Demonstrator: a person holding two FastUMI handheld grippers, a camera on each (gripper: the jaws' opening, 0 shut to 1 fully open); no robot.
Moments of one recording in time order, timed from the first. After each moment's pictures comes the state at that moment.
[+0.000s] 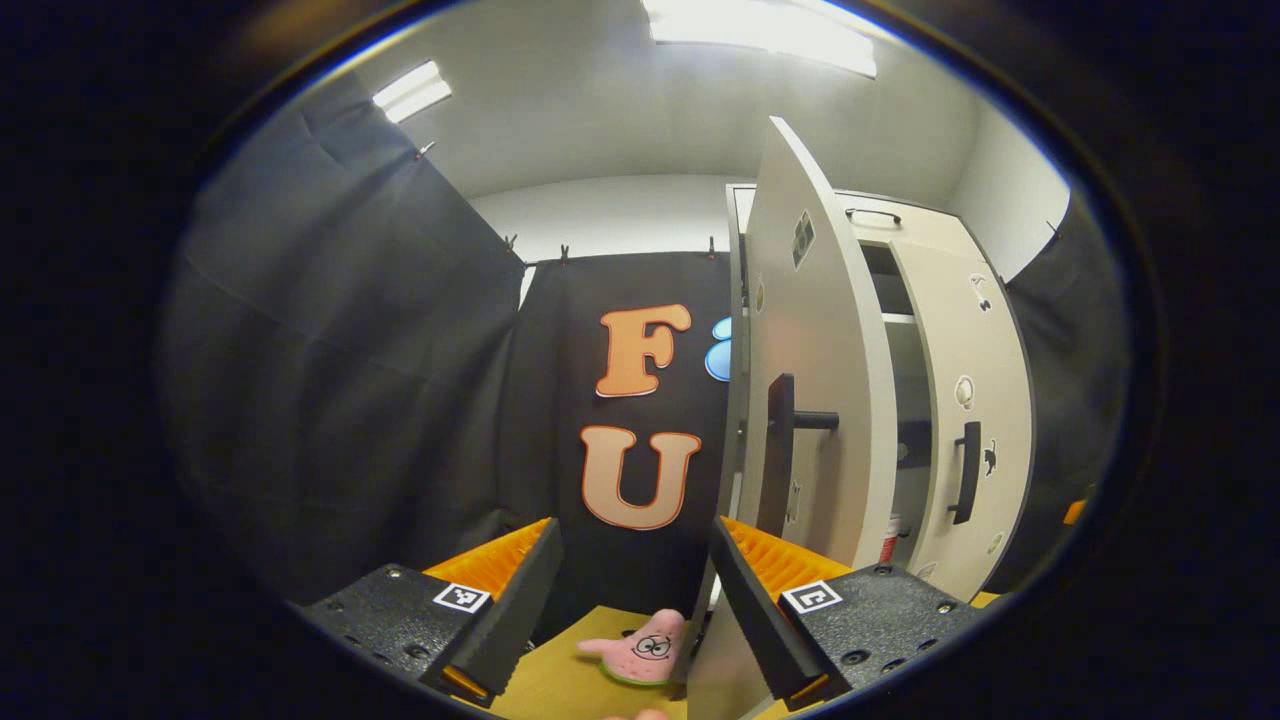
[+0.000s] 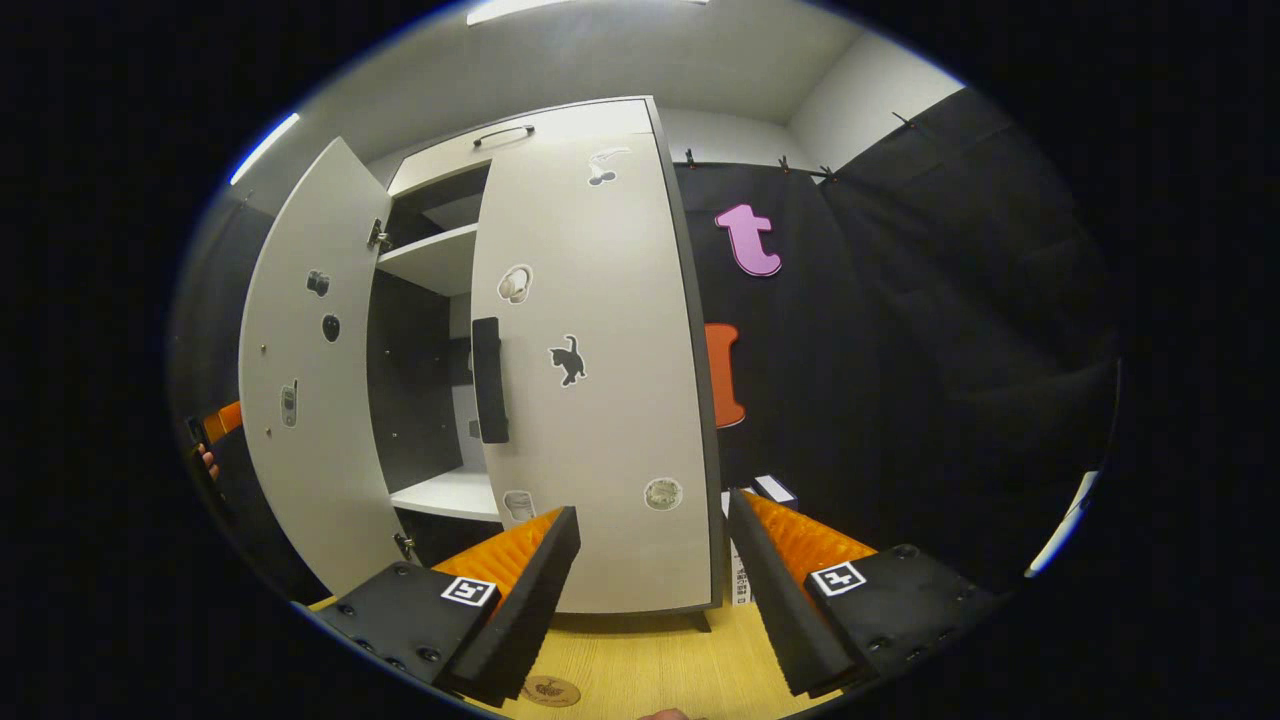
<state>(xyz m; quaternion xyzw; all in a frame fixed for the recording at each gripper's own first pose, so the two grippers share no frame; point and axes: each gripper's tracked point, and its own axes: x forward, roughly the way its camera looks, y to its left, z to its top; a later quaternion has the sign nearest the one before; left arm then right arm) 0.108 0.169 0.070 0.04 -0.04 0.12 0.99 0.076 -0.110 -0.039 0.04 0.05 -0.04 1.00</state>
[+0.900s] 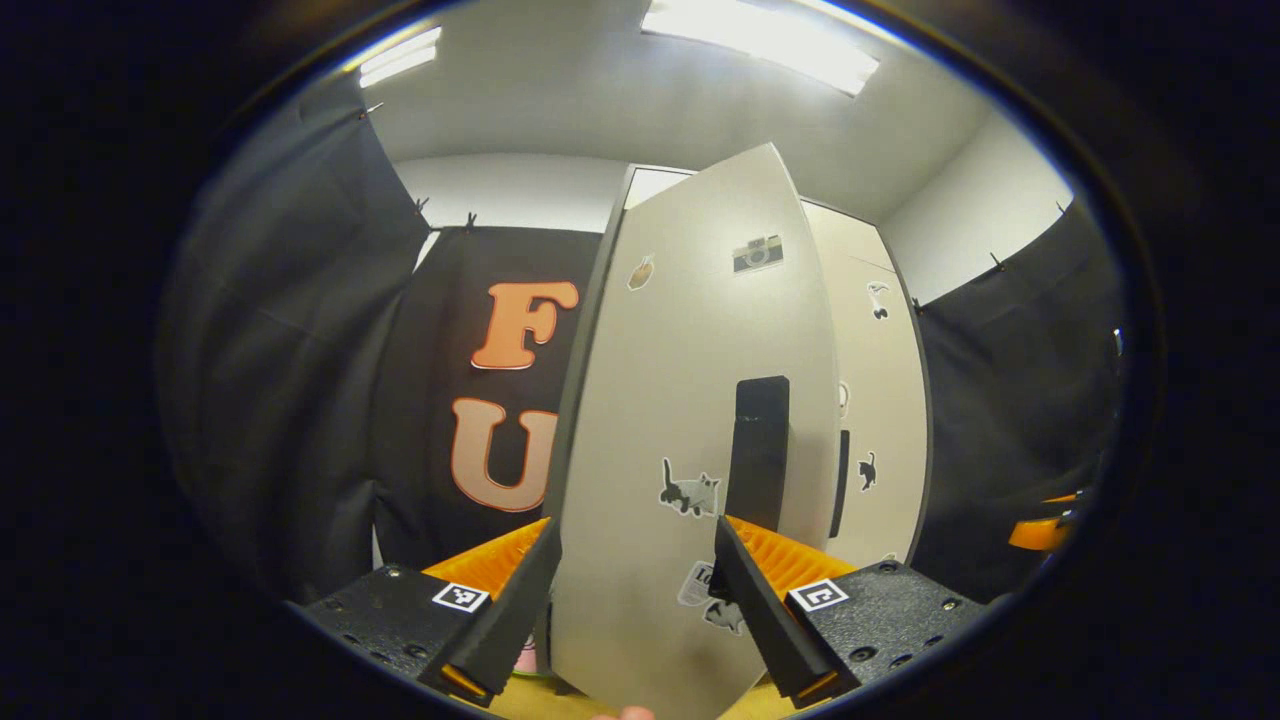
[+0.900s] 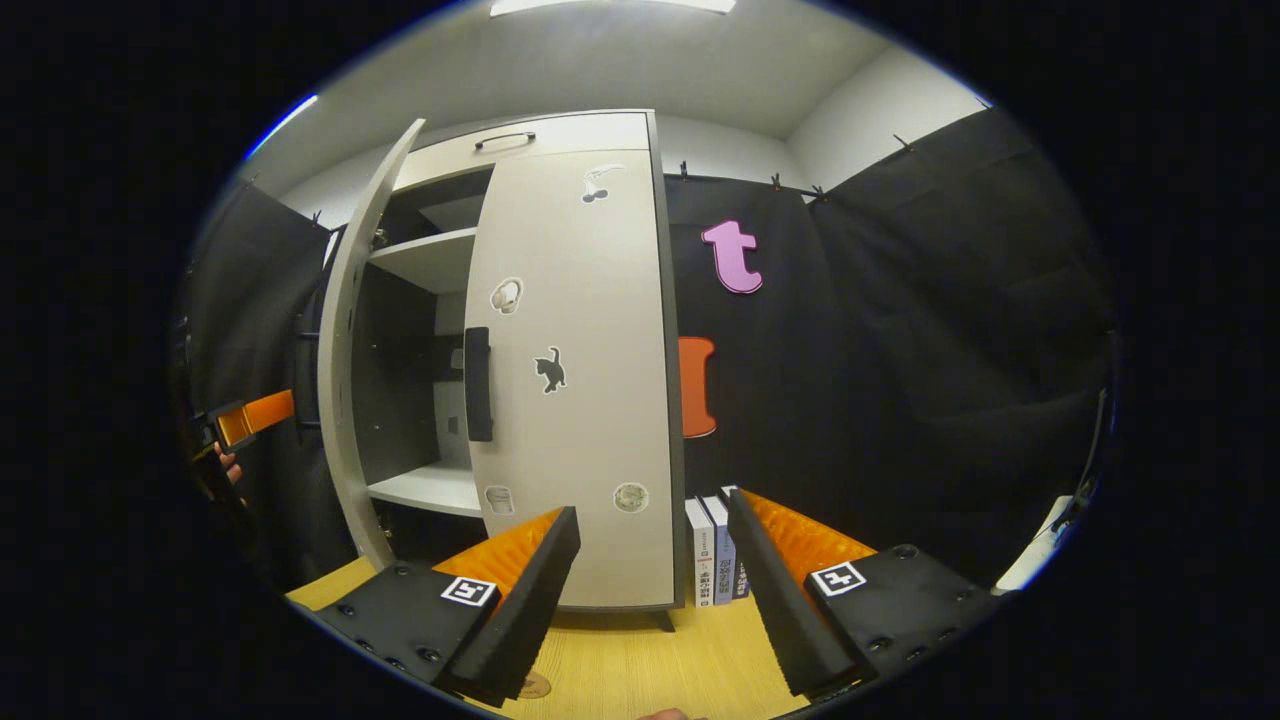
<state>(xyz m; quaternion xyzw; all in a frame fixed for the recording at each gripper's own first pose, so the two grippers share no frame) 0.146 0.045 0.040 -0.01 -0.02 -0.04 1.00 0.043 -0.126 -0.020 0.01 0.05 -0.08 1.00</state>
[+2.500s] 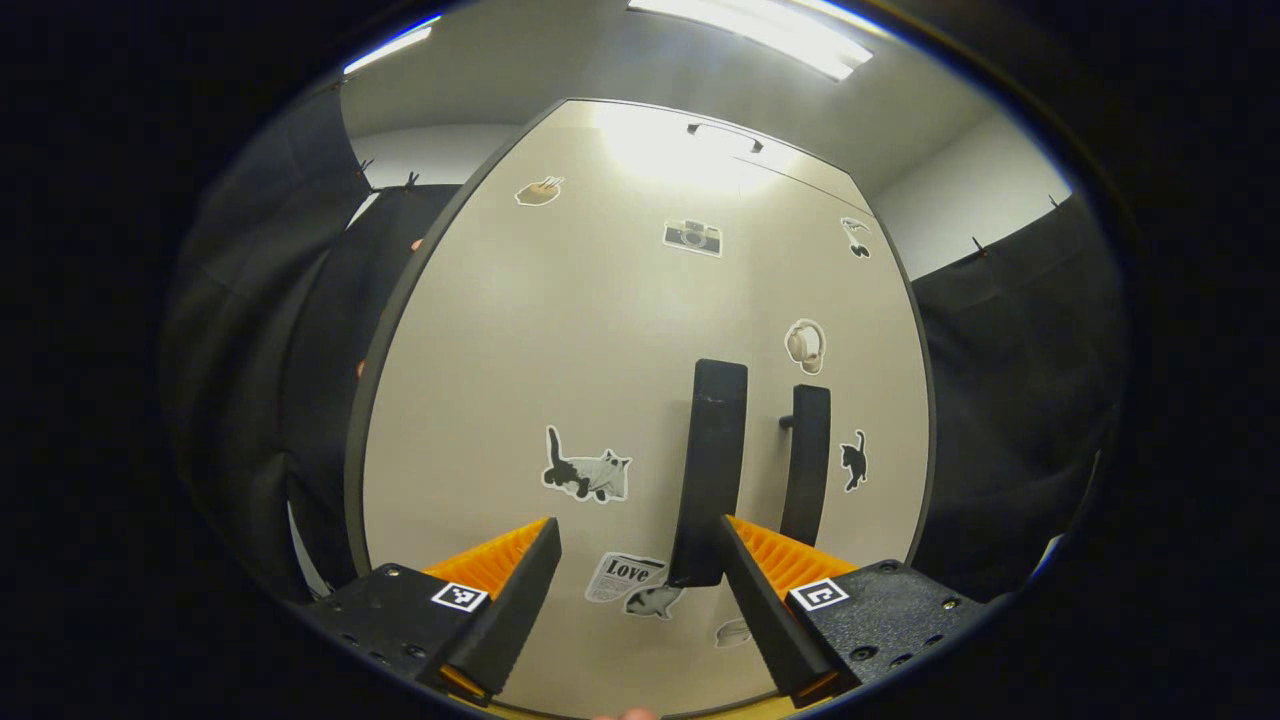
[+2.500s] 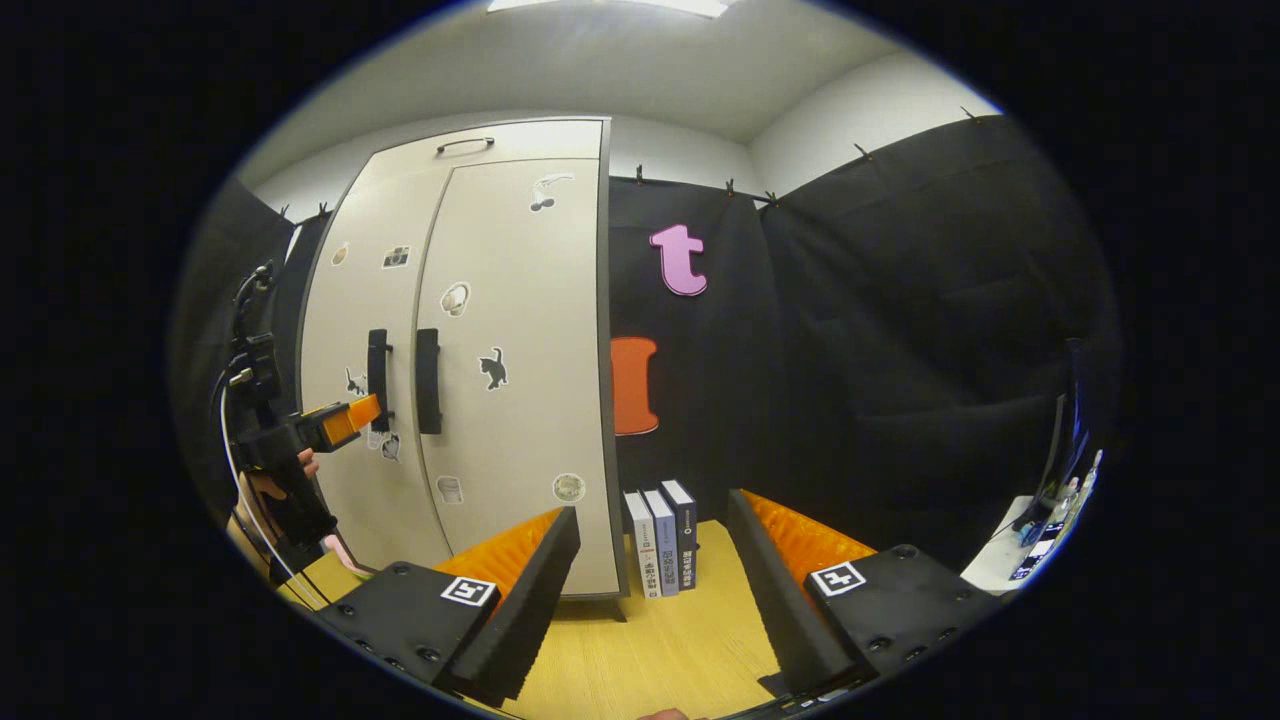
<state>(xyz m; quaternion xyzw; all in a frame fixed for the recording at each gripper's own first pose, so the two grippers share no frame) 0.248 -0.033 -0.008 -0.02 0.00 -0.08 1.00 0.001 -0.157 -0.012 0.00 0.05 -0.15 0.99</state>
